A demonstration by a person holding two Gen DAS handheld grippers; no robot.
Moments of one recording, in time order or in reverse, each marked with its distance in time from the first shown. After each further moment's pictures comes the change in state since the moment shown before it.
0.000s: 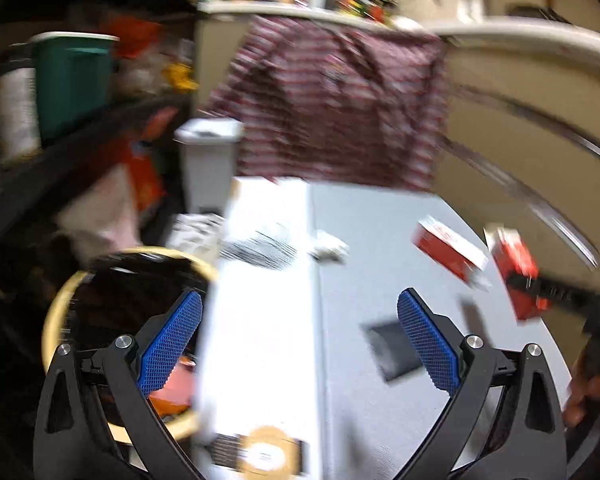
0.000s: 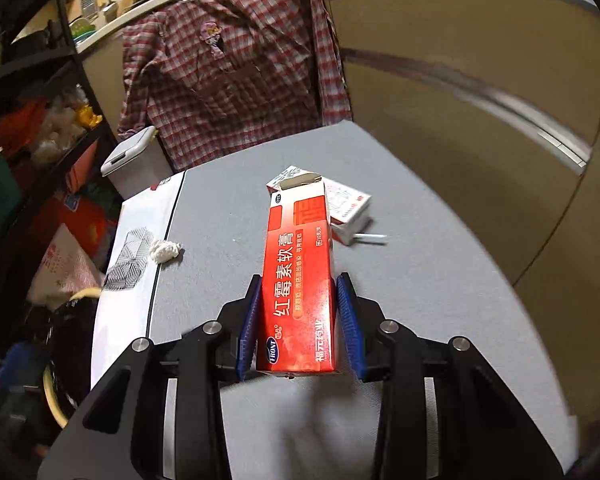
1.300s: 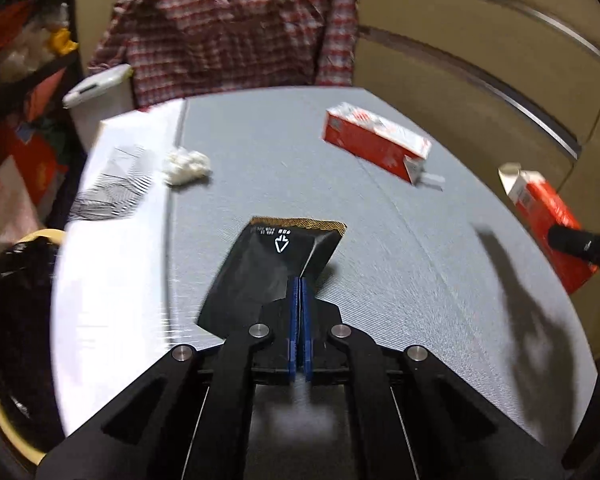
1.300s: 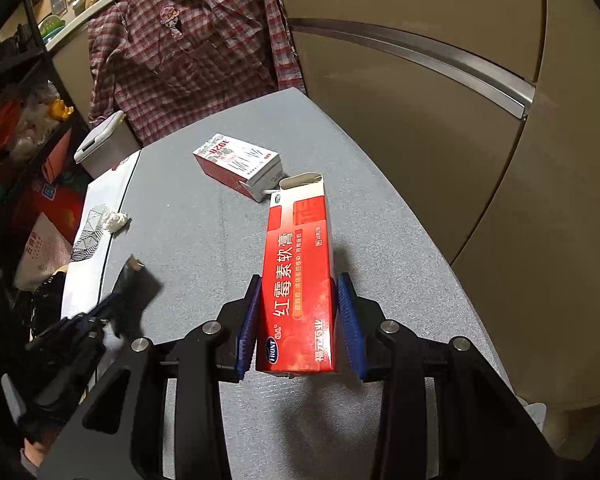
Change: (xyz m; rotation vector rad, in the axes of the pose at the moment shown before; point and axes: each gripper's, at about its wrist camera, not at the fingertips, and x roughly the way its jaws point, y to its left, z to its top) left arm 0.075 -0.071 -0.021 0.176 0.262 -0.181; right arm -0.009 -0.078 -0.020 0.057 0.106 -0.051
